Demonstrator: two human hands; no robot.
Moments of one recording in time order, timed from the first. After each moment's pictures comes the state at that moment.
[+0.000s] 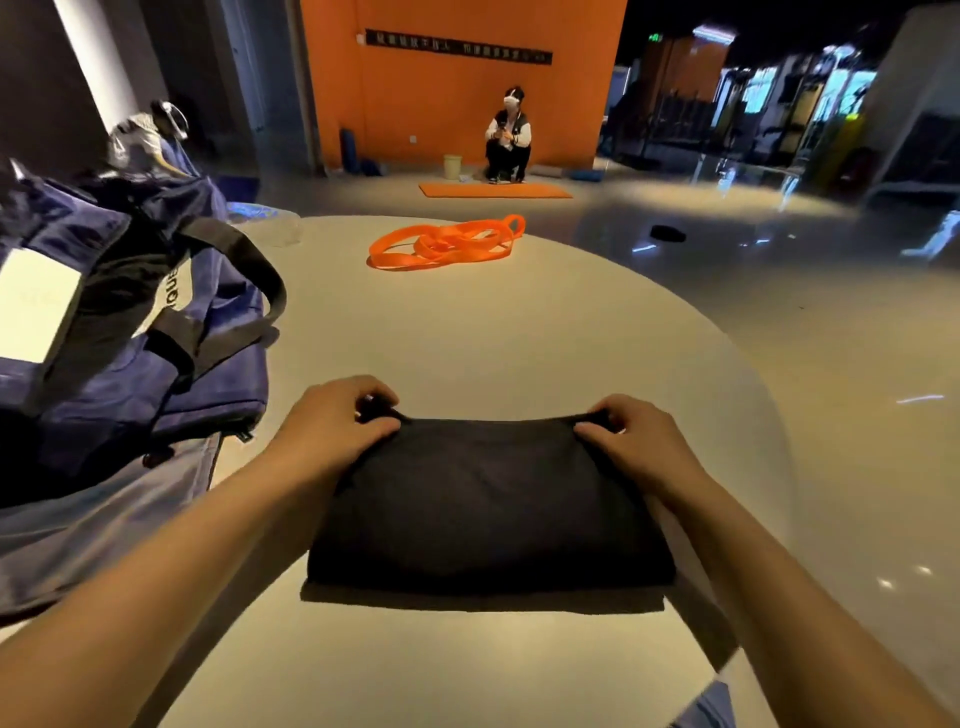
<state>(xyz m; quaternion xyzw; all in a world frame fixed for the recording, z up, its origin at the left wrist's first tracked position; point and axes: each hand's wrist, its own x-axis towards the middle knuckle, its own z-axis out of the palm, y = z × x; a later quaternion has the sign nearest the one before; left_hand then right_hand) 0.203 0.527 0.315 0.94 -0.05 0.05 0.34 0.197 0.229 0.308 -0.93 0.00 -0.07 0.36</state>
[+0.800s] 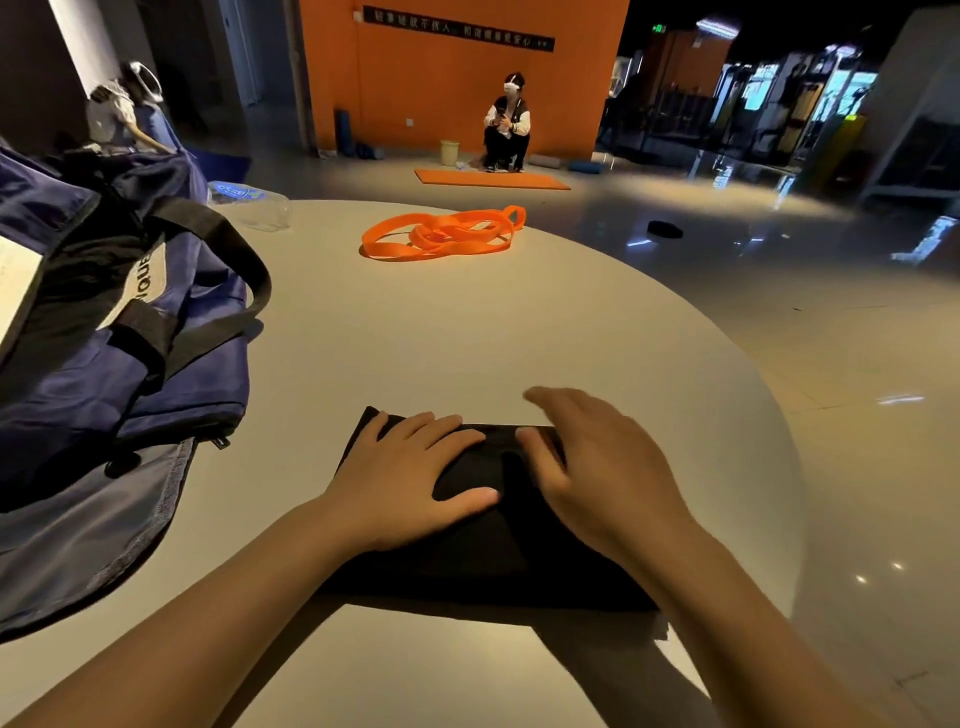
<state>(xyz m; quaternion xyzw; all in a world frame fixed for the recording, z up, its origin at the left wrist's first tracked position) 0.192 0.477 0.292 0.97 -0.22 -0.01 0.06 0.161 0.282 0.334 -0.98 -0.12 -0.13 0.13</state>
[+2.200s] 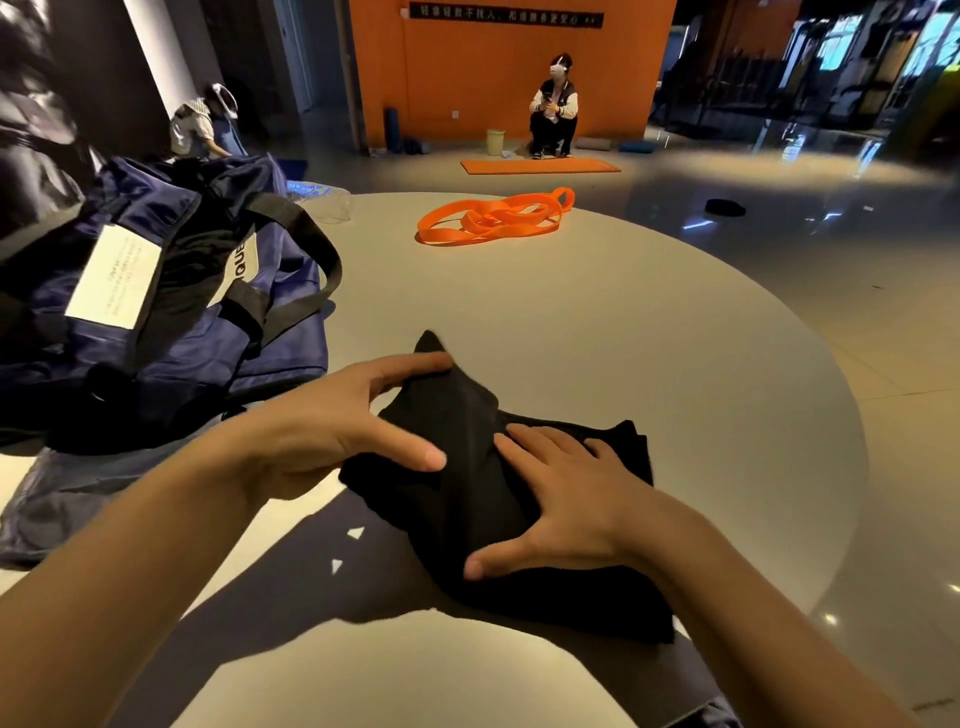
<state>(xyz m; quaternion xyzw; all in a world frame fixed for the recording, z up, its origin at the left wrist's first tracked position) 0.127 0.541 0.367 0.75 -0.07 -0.19 0.63 0.128 0.325 0.323 -0.95 -0.25 0.16 0.06</state>
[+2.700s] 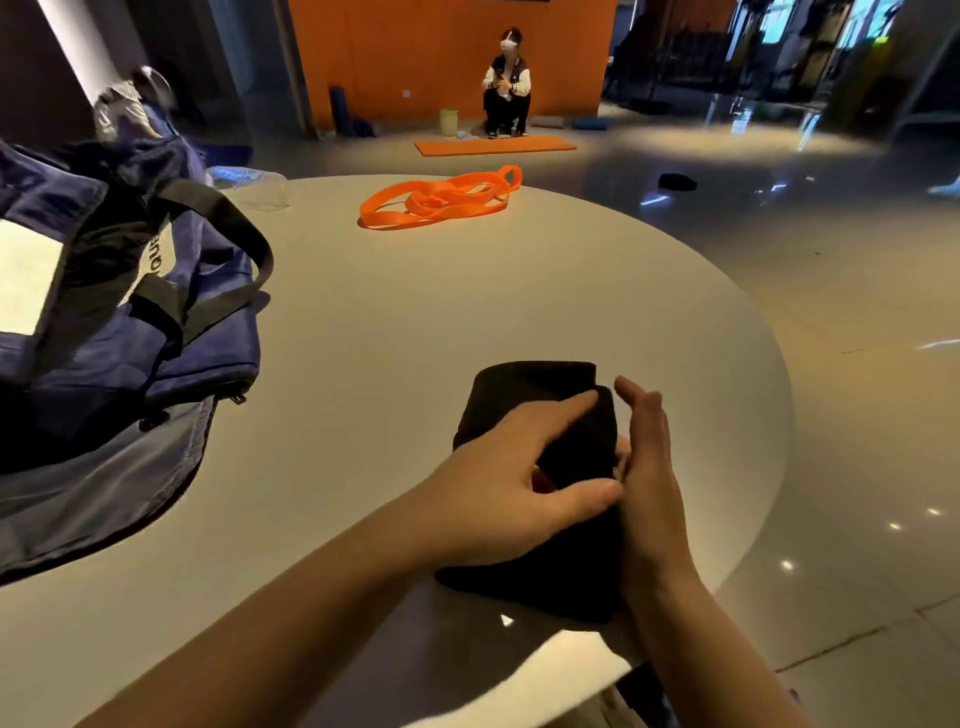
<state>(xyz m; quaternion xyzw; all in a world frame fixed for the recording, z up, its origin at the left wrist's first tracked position) 0.100 0.410 0.338 0.86 -0.25 -0.13 0.43 0.085 0.283 0.300 -0.62 0.06 -0.08 0.77</state>
